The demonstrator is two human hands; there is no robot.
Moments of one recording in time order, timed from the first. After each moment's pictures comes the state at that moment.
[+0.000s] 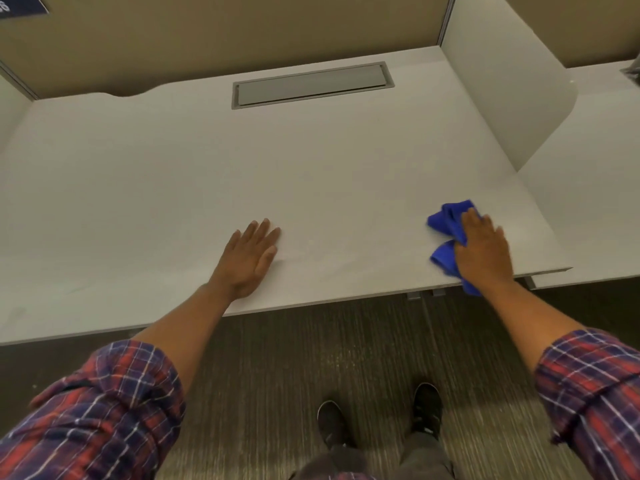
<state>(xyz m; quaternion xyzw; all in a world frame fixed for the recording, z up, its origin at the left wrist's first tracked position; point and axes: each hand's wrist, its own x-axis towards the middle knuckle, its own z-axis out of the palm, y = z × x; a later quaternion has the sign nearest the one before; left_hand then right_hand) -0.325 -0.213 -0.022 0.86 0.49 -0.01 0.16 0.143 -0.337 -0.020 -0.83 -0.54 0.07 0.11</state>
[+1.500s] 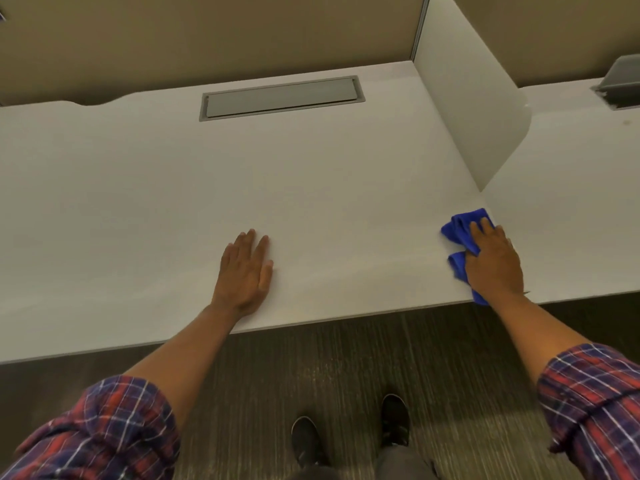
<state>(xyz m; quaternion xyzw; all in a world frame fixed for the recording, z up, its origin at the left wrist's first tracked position) -0.228 -0.232 -0.030 0.82 0.55 0.06 0.13 0.254 -0.342 -0.029 -0.84 -0.52 0.09 0.13</state>
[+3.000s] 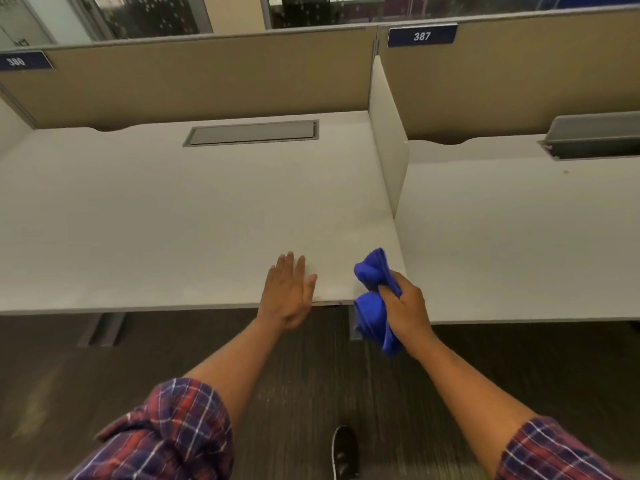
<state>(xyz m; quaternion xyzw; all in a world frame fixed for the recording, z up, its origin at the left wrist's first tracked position) 0.041 -0.368 -0.016 0.79 0.59 0.05 0.18 0.282 -0.456 0.016 -0.65 -0.45 0.42 0.45</state>
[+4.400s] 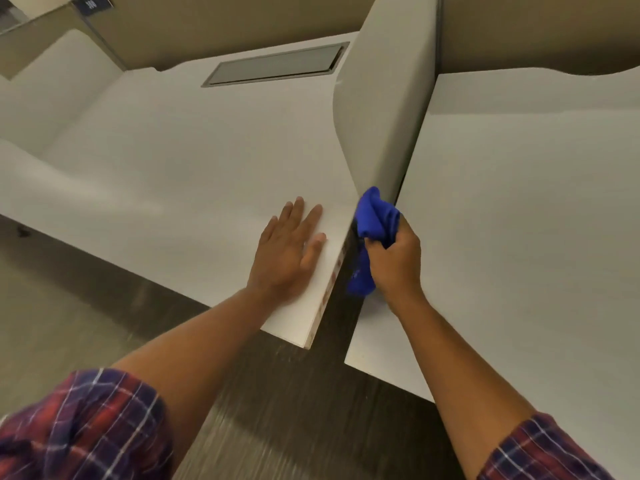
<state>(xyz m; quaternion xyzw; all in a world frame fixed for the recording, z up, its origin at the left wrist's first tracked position) 0.260 -0.288 -0.050 0.70 0.71 0.07 0.06 0.452 -0.254 -0.088 -0.52 -0.44 0.52 0.52</state>
